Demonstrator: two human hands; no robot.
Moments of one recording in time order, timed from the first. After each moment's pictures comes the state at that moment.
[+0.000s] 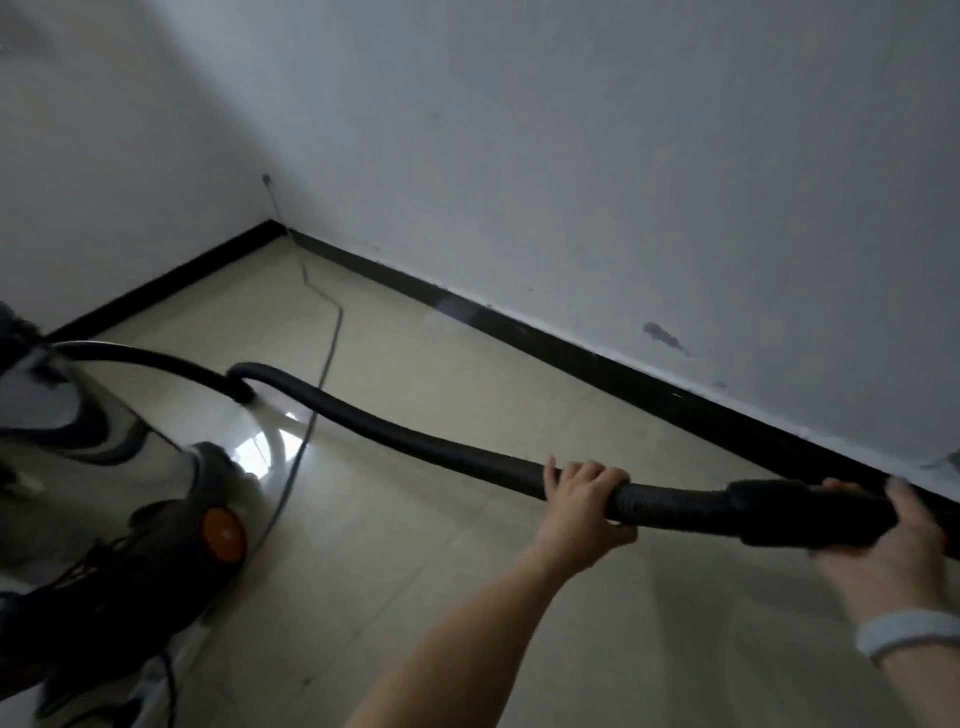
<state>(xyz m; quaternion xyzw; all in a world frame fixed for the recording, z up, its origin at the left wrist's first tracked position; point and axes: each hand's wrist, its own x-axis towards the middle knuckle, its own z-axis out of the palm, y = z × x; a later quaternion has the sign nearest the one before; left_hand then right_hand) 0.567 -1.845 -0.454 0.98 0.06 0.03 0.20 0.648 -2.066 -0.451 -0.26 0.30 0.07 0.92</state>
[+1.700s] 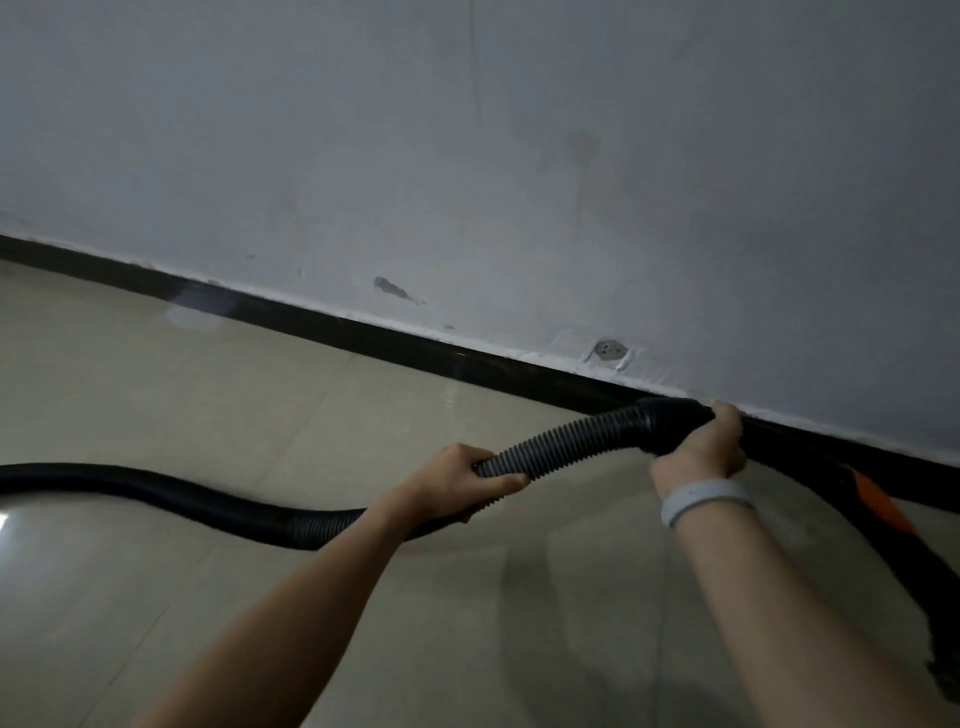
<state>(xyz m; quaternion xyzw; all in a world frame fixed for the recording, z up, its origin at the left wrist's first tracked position) 0.615 -1.953 -0.474 0.87 -0.05 -0.26 0.42 0.636 -2.183 -0.423 -0.34 0.49 -0.16 0.78</state>
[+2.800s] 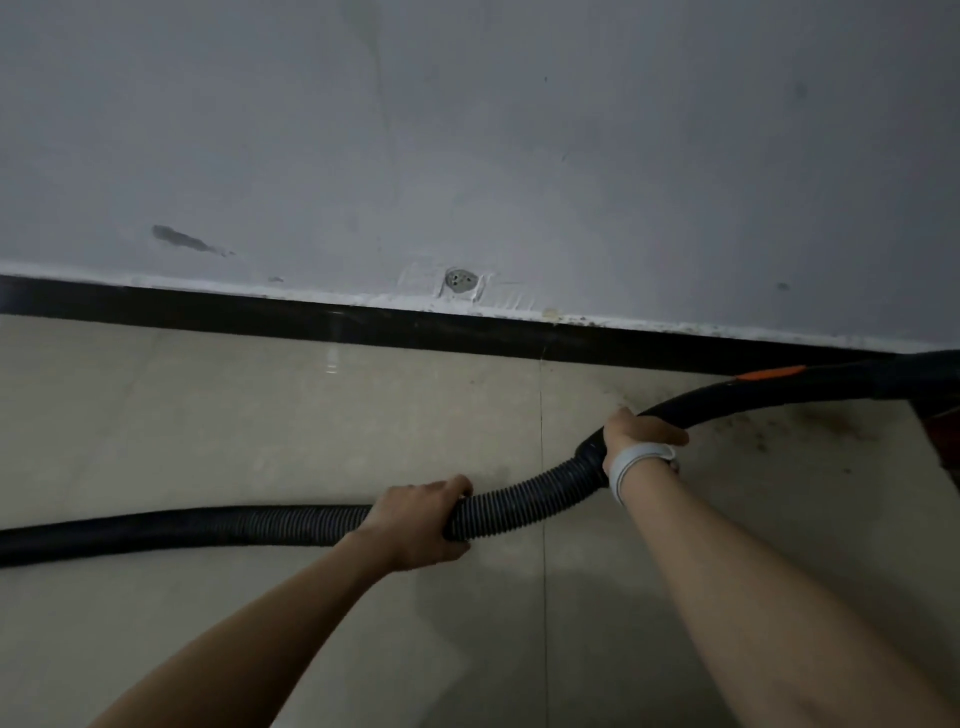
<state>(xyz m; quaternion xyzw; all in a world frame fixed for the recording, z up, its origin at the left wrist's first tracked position) 0.575 -2.045 -0.540 0.91 -0.30 -0.27 0.06 0.589 -2.274 -0.493 -0.63 0.61 -0.02 0.48</state>
